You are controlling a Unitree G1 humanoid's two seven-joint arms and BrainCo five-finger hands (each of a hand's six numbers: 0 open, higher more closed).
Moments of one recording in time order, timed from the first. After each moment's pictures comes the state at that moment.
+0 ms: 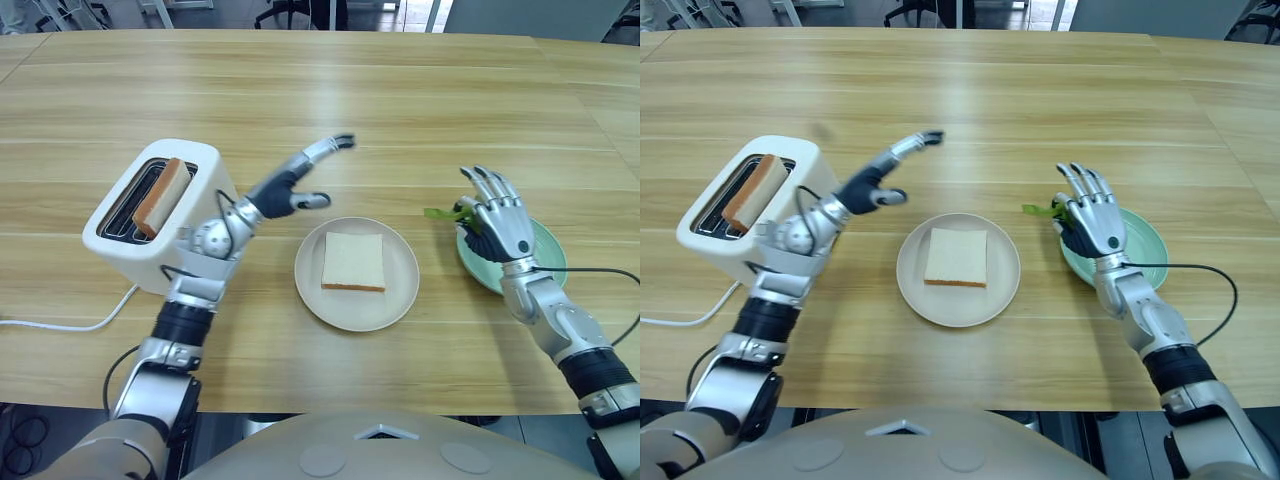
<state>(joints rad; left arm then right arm) -0.34 0.39 -0.11 0.02 0.12 -0.45 -0.39 -0.11 -0.68 0.27 0.26 -0.90 -0.26 -0.65</state>
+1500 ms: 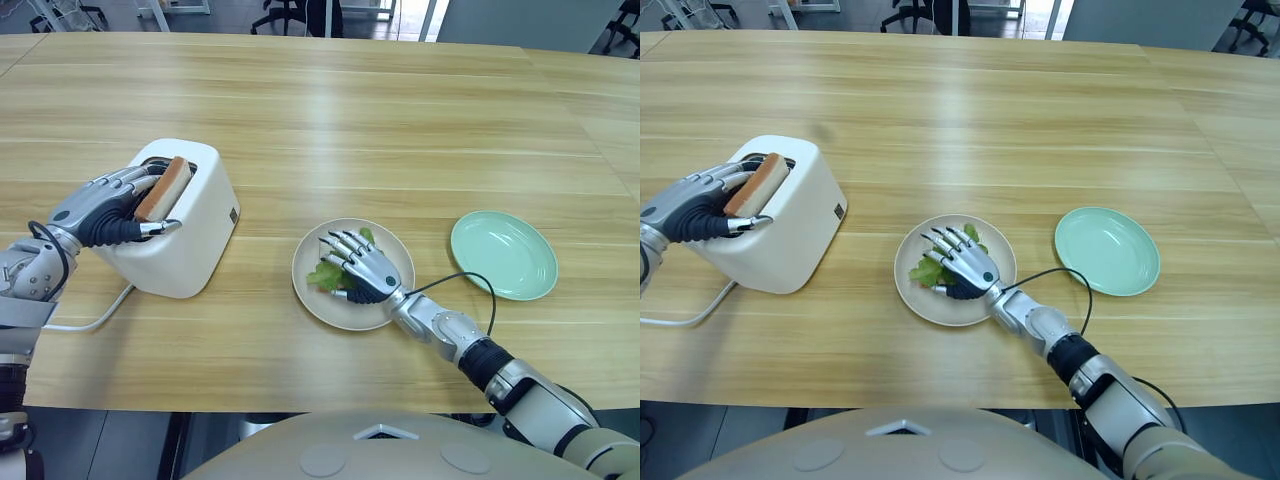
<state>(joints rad) 0.03 0.94 0.26 0.12 0.46 -0.46 -0.30 -0.26 -0.35 0.73 0.53 -1.10 -0.36 -0.68</state>
